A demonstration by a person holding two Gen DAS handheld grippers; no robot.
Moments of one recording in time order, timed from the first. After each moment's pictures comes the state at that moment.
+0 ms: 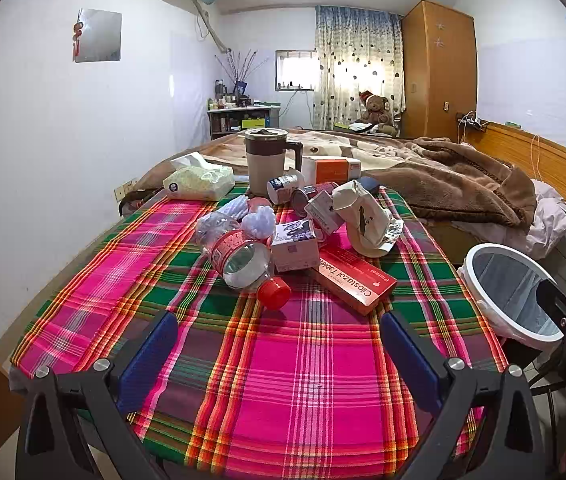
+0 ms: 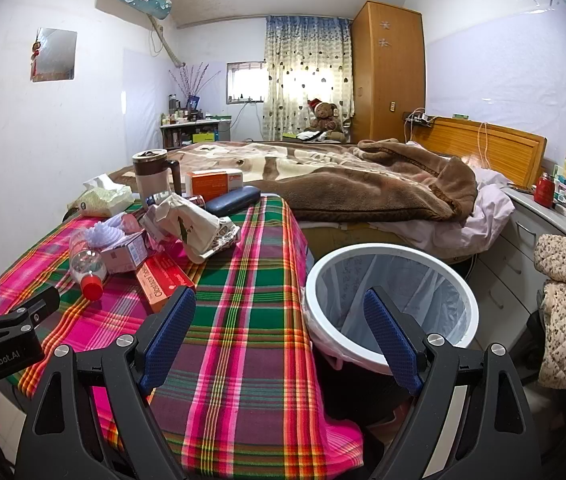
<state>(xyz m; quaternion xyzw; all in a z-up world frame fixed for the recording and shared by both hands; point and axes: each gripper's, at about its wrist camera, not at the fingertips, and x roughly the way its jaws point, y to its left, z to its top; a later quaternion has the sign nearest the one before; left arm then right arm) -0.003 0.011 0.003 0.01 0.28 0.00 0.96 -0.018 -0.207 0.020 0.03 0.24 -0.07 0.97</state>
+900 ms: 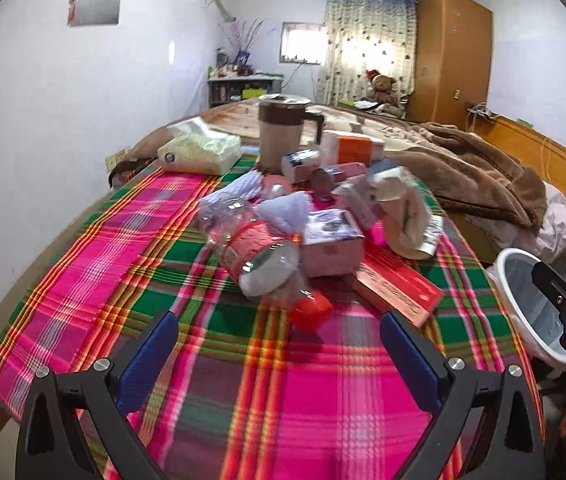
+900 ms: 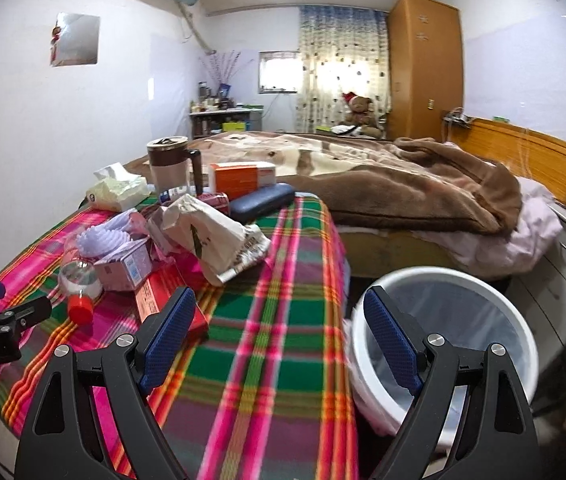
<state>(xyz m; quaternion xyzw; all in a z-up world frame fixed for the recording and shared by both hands) 0.074 0.053 -0.021 -0.03 0.34 0.00 0.94 0.060 -0.199 0.006 0.02 0.25 0.00 0.97</state>
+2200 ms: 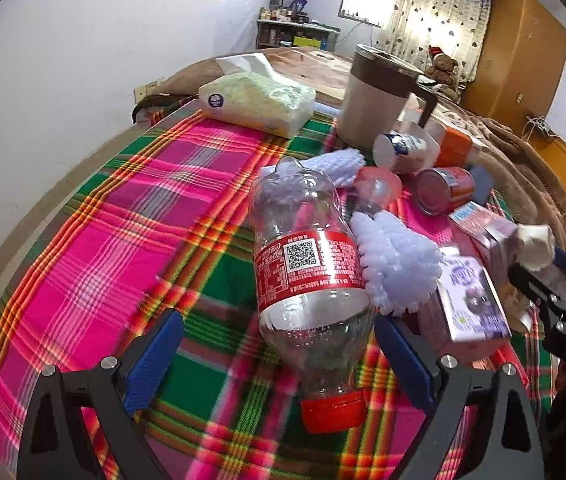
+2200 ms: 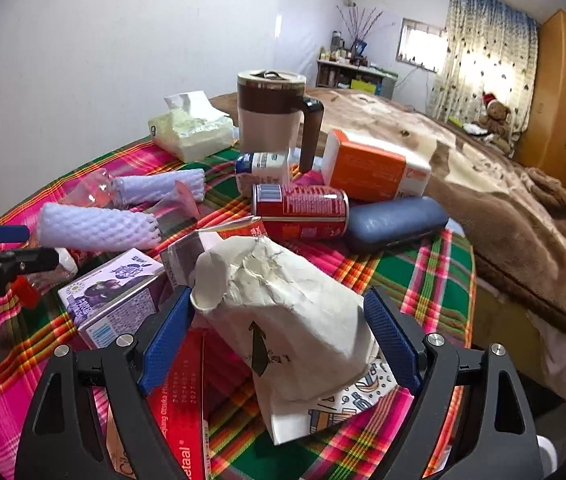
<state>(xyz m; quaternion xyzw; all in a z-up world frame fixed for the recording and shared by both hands) 0.196 0.127 -0.053 -0.10 0.43 0.06 0.89 0.203 -0.142 -0.011 -0.11 0.33 0.21 0.91</state>
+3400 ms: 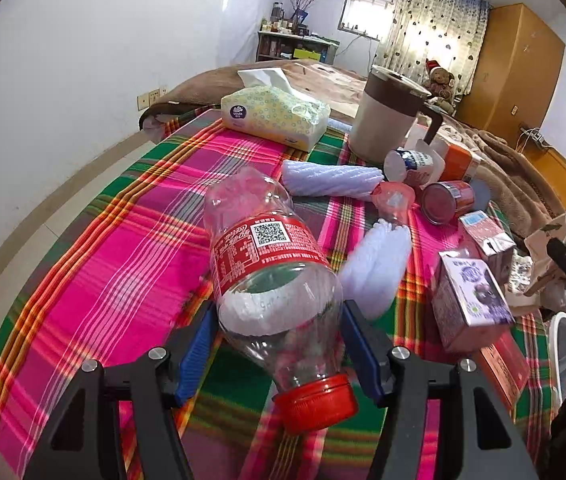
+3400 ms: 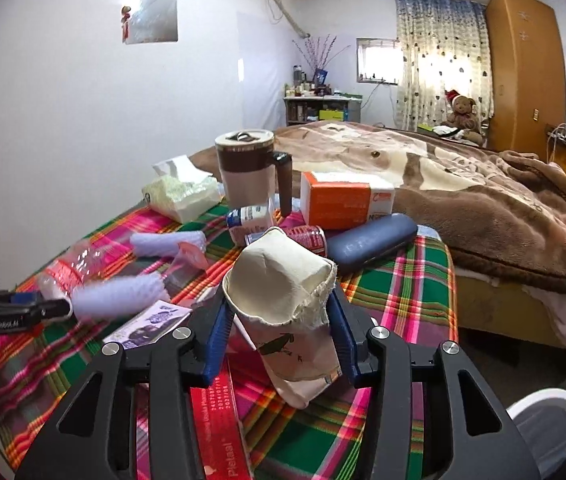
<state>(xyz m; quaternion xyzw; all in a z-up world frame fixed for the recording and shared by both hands) 0.167 0.154 -0.048 -0.11 0.41 0.04 0.91 0.178 -0.163 0.015 -0.01 0.27 0.18 0.95</state>
